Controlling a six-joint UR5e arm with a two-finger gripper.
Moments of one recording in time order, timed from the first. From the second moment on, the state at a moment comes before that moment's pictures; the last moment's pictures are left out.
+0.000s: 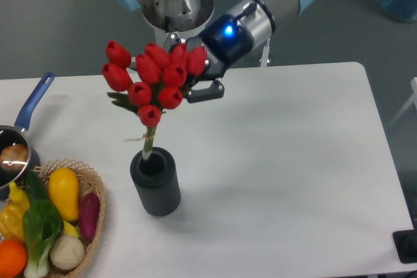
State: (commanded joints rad) arm 2.71 -1.58 -1.79 -1.20 0.13 1.27
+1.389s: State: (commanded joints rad) arm 2.80 -1.77 -1.62 -1.18 0.96 1.39
